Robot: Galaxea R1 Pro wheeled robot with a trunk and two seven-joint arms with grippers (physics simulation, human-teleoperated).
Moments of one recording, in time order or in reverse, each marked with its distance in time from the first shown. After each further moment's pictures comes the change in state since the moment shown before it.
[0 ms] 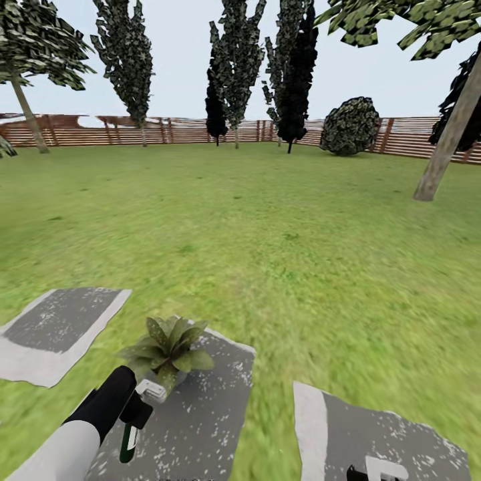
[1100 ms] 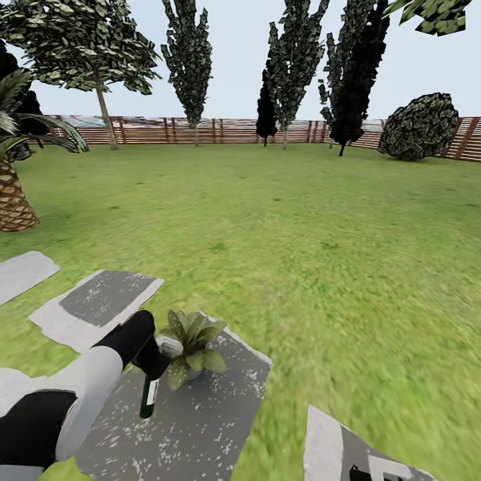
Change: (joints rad) left arm -0.347 -0.023 -0.159 0.222 -0.039 0.165 -0.238; right arm 0.000 -0.012 0.004 -0.003 0.001 0.001 0.002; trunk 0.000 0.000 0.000
